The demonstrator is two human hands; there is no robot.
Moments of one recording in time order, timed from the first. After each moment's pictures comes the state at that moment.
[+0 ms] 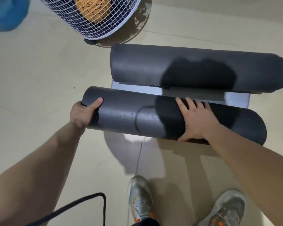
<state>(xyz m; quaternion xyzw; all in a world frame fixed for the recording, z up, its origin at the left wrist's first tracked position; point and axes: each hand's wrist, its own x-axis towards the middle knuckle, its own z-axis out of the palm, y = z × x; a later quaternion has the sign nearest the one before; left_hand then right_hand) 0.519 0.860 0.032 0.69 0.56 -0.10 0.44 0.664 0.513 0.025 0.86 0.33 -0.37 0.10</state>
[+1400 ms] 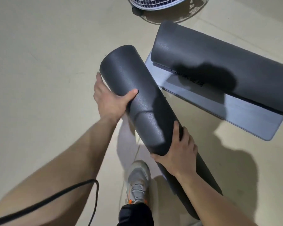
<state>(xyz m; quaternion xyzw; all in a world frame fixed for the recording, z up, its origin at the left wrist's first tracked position) 0.460 0.808 0.022 0.72 0.58 0.04 0.38 0.489 0.553 0.005 0.91 0.23 -0.33 -0.04</state>
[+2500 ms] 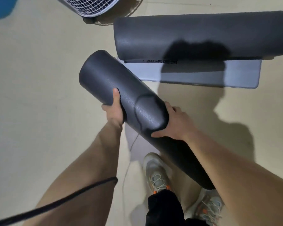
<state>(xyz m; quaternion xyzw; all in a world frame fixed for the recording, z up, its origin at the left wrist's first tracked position) 0.477 0.784 0.004 0.50 0.65 -0.07 0.56 0.532 0.570 0.024 0.84 0.12 -0.51 -0.13</state>
